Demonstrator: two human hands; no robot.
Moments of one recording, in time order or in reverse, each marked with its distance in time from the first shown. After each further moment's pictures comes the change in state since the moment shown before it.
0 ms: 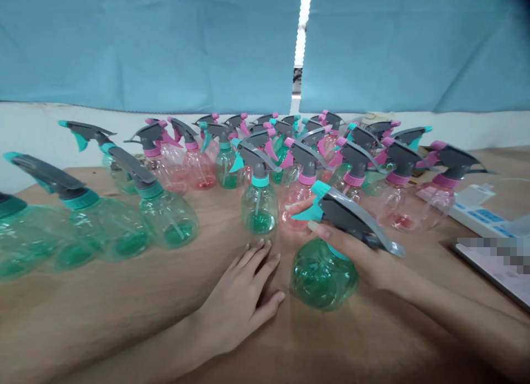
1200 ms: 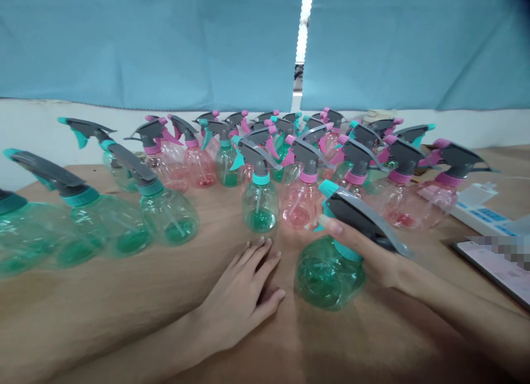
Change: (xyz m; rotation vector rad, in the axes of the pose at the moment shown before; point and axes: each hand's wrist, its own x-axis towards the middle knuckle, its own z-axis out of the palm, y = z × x) left_hand 0.000 0.001 -0.001 0.000 -0.003 -0.003; right_hand -0.004 -0.002 -0.009 -0.171 0.028 -0.053
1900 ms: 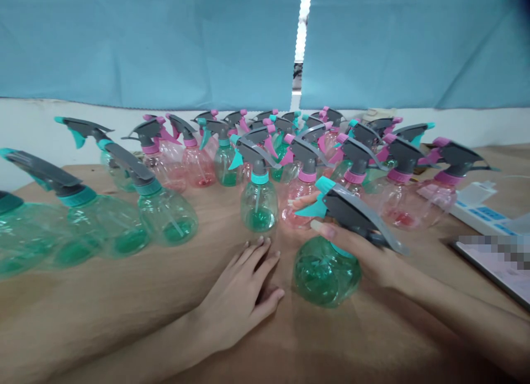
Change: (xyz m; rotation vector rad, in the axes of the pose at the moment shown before) left_hand 0.000 0.000 0.002 -0.020 0.029 -0.004; right_hand -0.005 0.010 0.004 0.114 -0.023 0.097
